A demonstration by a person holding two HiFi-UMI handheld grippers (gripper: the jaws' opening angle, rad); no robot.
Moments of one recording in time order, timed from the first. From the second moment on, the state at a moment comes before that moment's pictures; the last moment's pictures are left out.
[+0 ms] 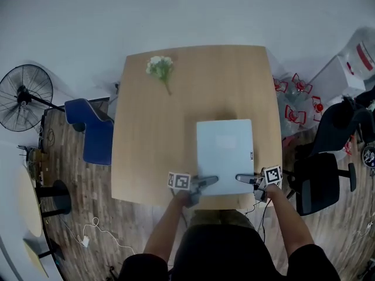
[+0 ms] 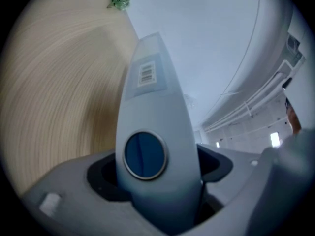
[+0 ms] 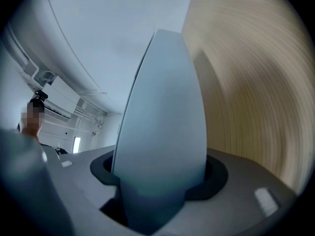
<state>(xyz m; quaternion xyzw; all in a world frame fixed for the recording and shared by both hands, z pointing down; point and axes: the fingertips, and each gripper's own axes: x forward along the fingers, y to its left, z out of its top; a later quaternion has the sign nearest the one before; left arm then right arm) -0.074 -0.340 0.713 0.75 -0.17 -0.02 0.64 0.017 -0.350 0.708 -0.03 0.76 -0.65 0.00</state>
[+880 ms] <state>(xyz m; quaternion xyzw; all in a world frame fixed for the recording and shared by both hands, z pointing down) -0.100 -0.485 0.793 0.72 -0.22 0.05 0.66 0.011 -0.491 0.801 -0.14 0.71 -0.69 -0.06</state>
